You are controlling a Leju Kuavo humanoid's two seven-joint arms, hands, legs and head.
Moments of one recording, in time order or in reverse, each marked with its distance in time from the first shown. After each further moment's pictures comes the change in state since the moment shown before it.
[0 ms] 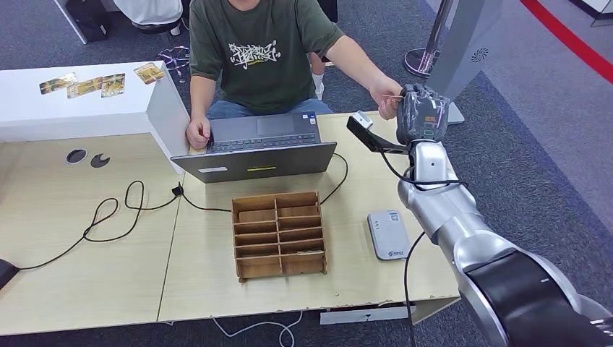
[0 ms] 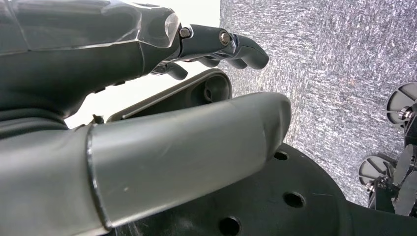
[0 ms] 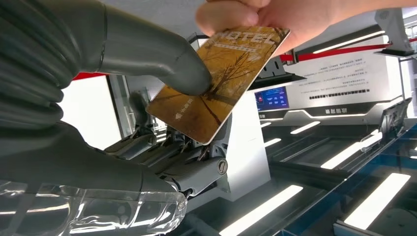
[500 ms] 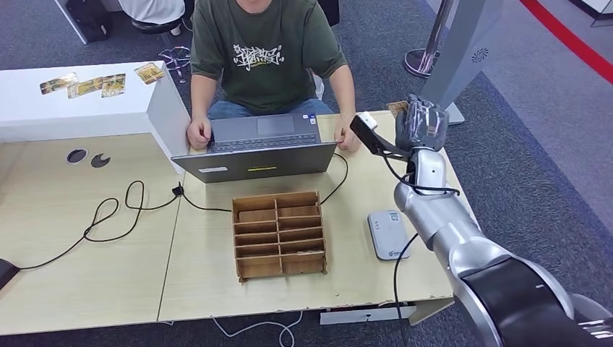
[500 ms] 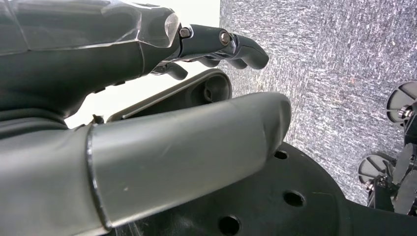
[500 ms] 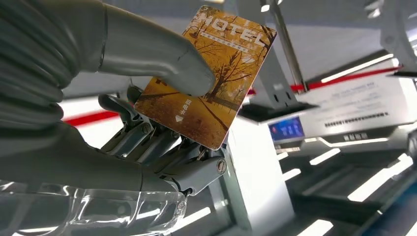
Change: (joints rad) left arm 0.000 0.000 0.000 0.000 0.007 -0.001 -0.001; right arm 0.037 0.031 -0.077 0.005 -0.196 0.030 -0.069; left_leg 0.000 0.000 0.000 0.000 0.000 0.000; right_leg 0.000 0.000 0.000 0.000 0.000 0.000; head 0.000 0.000
